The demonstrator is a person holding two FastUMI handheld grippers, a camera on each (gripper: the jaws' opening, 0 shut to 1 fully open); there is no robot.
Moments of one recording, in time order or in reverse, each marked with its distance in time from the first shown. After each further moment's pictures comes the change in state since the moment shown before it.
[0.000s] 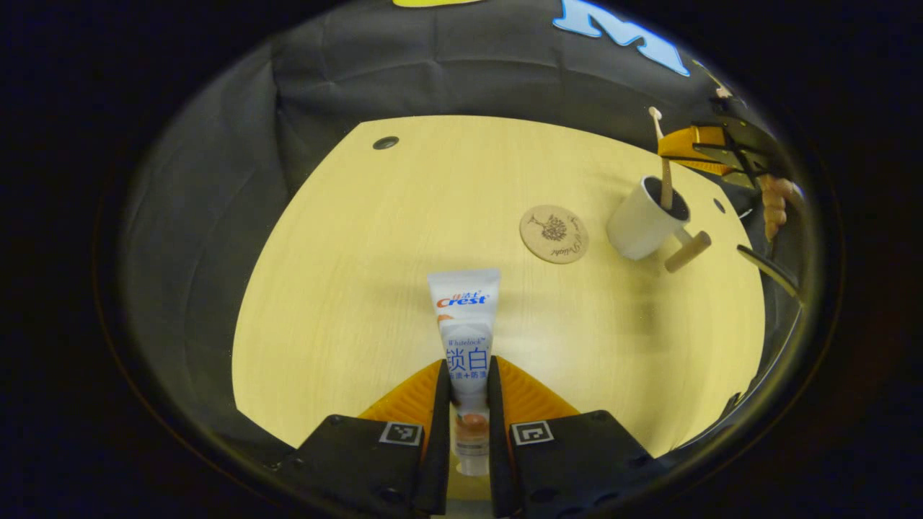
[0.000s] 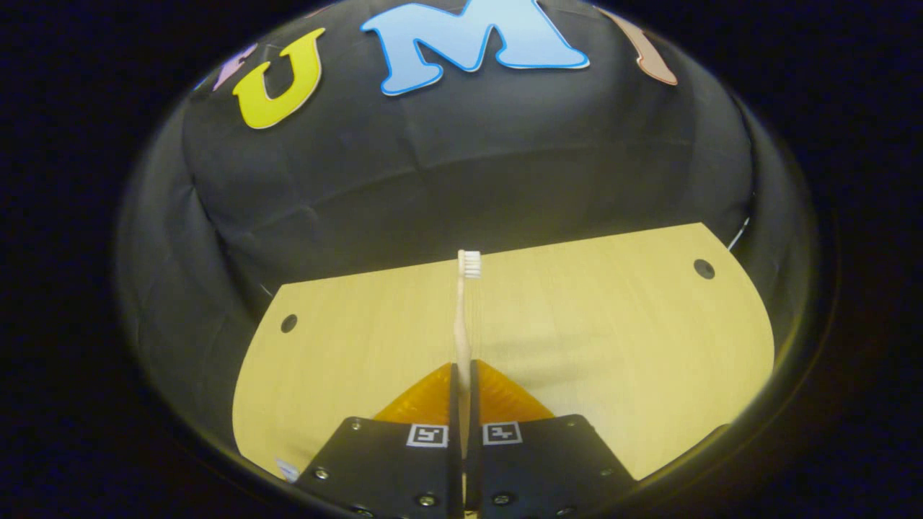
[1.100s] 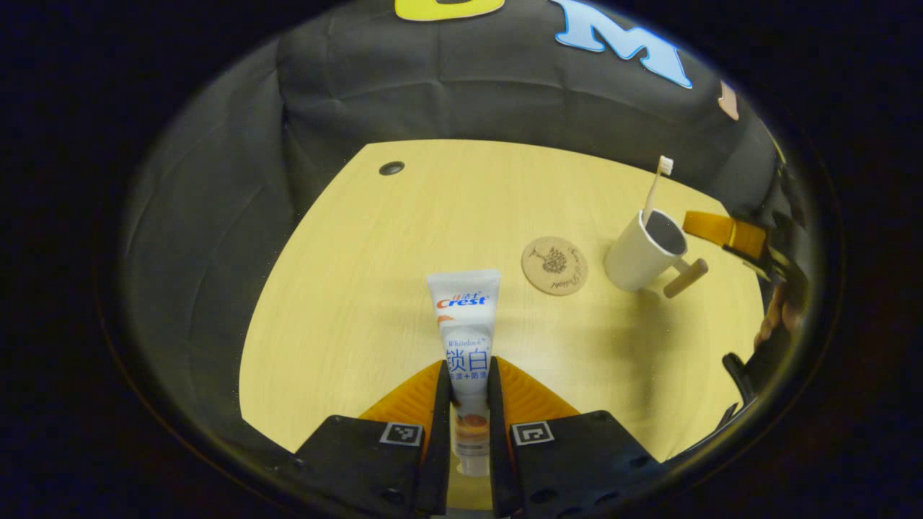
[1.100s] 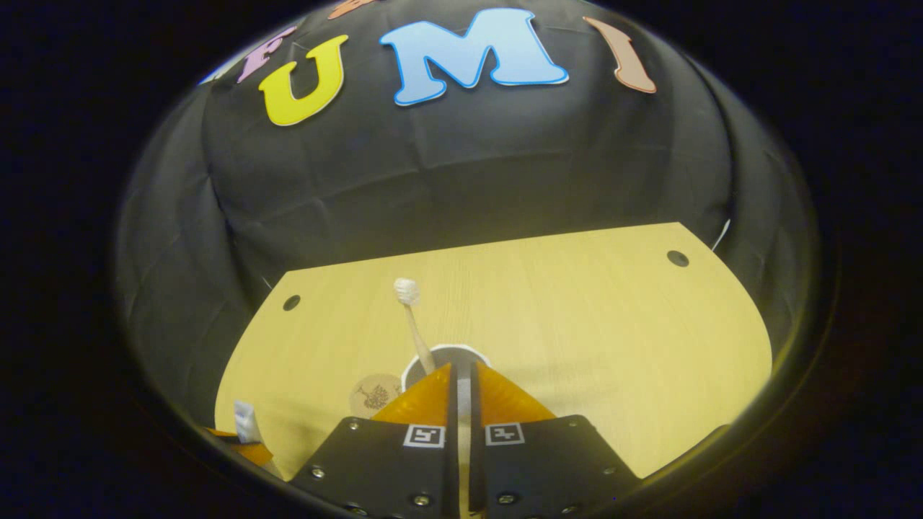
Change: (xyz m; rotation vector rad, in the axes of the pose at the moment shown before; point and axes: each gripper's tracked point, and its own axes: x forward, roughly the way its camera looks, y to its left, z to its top) left arm 0.018 -0.004 0.103 0.004 -0.115 -0.013; right arm -0.063 -0.018 -0.056 -0.017 -0.055 -0.016
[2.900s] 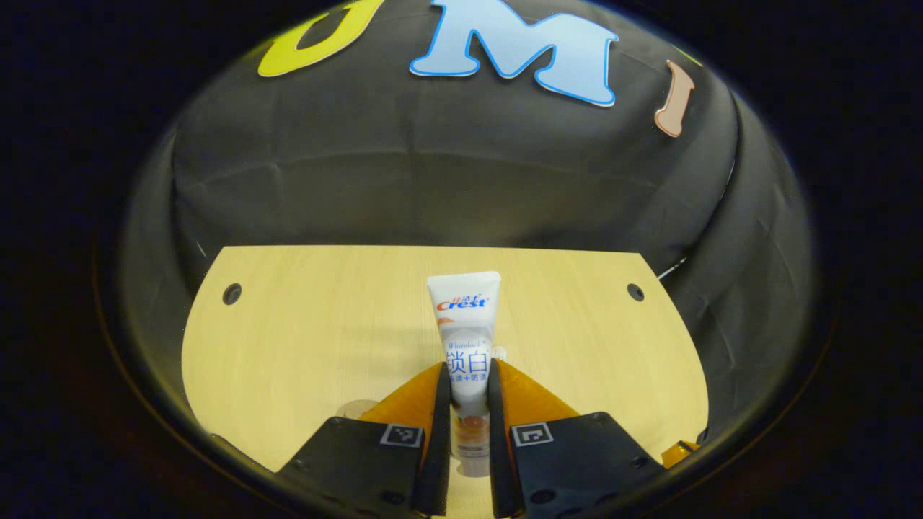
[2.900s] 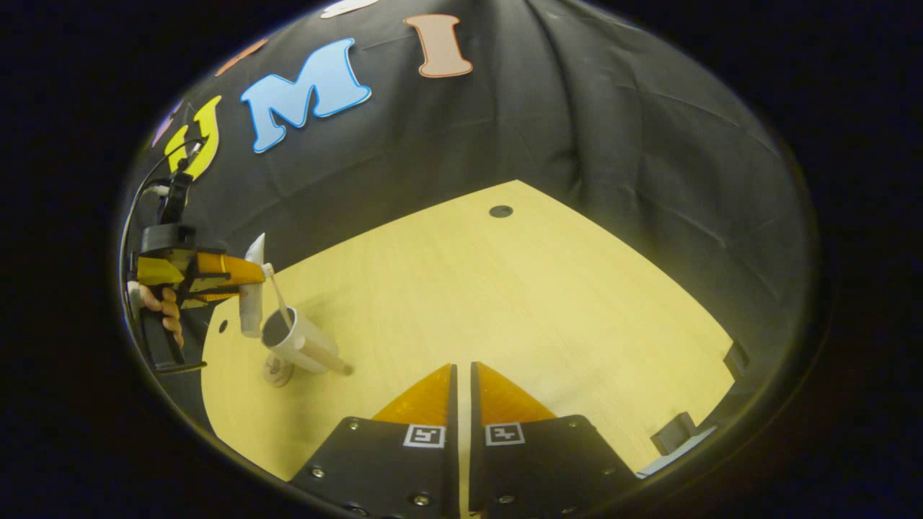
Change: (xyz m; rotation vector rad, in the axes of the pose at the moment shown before) left arm 0.067 -0.251 0.190 0.122 -0.176 -0.287; right arm -0.136 -0.196 -0.074 0.275 0.016 -0.304
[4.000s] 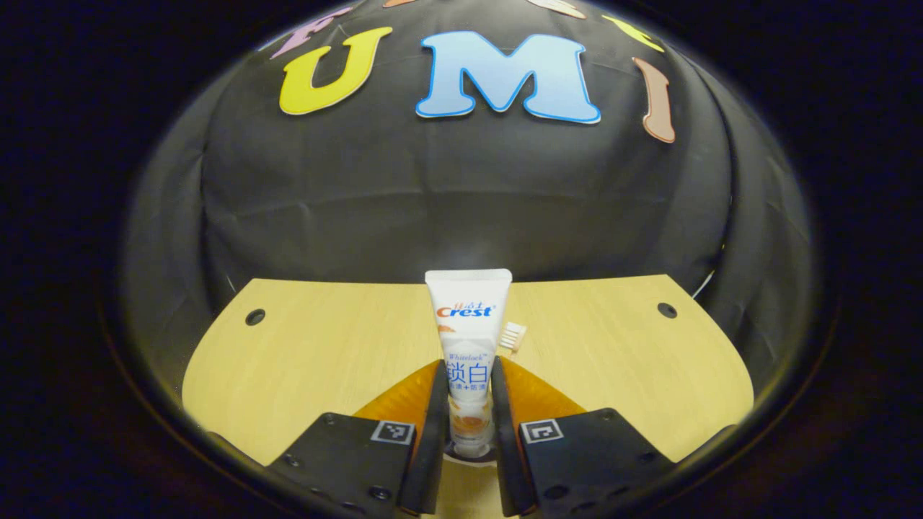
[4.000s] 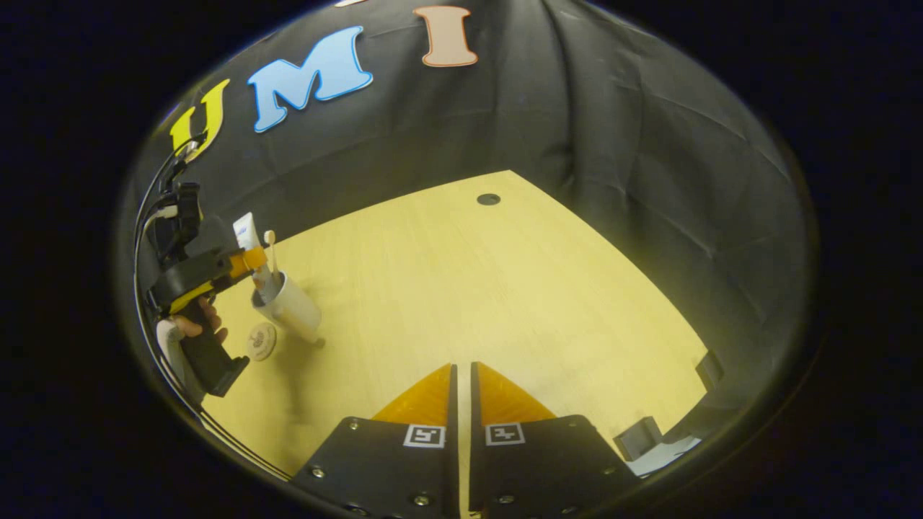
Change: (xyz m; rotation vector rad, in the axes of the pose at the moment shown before) left arm 0.014 -0.002 -0.023 0.070 -0.272 0.134; right arm -0.021 -0.023 -0.013 -0.088 0.065 -0.033
